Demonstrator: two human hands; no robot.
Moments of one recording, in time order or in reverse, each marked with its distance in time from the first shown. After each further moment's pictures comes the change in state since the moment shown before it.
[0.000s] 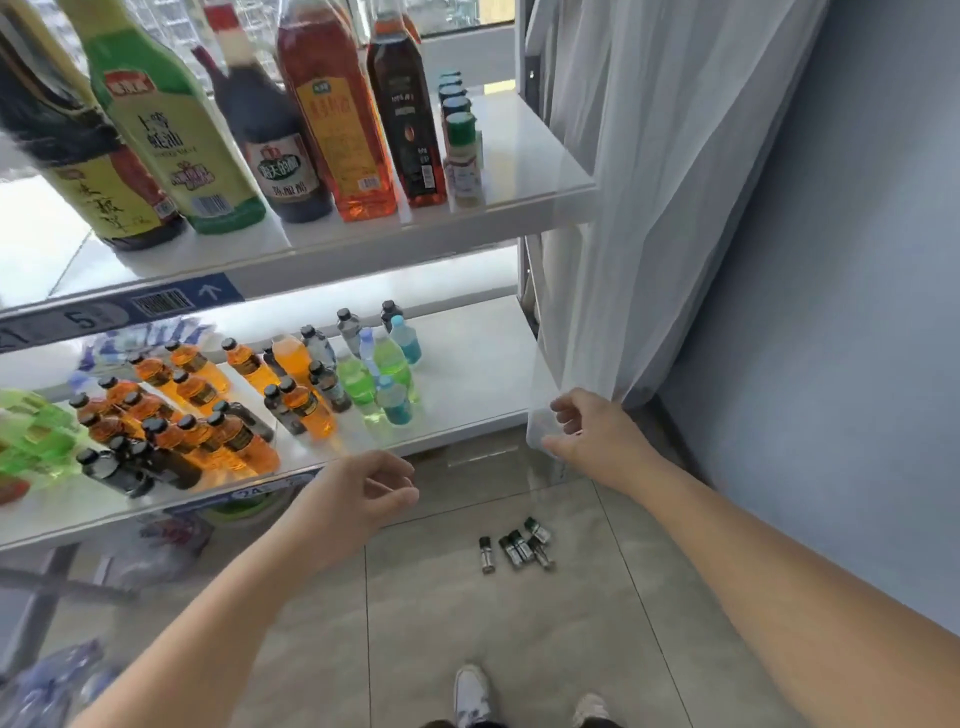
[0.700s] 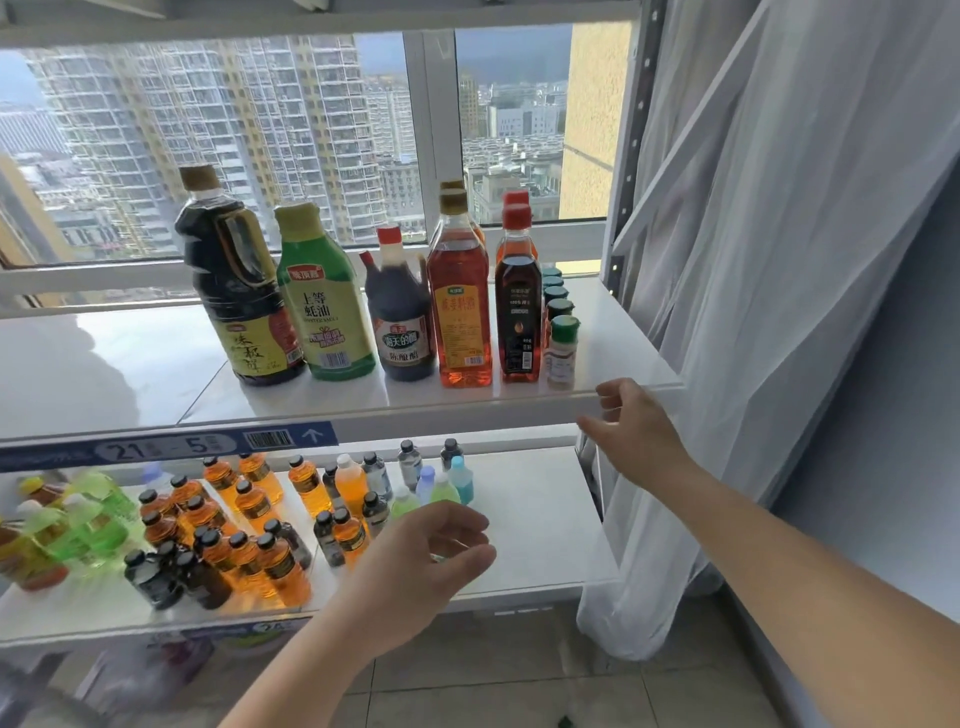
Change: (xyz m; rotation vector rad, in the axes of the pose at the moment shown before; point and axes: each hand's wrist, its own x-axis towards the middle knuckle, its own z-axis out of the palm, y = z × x) left_hand 0.030 0.066 -0.085 -0.178 0.213 0.176; right_hand 0.143 -0.149 -0.078 0.039 0.319 -0.210
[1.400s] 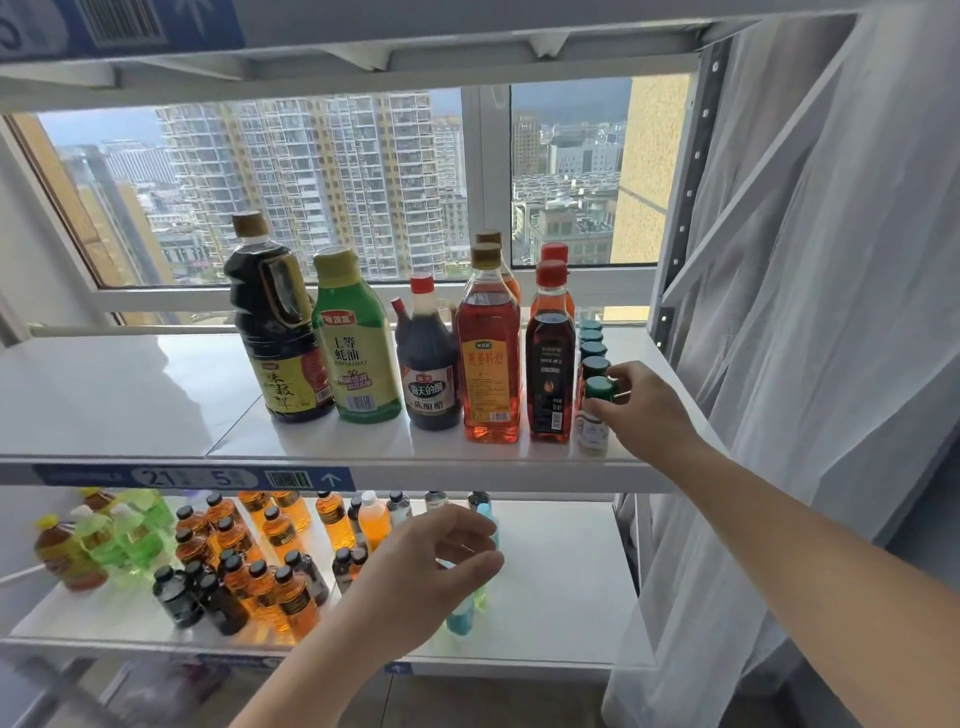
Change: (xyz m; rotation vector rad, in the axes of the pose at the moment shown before) left_hand 0.048 0.022 -0.016 -0.017 0.144 -0.013; right_hand 0.100 -0.044 -0.010 0.043 -0.037 -0.129
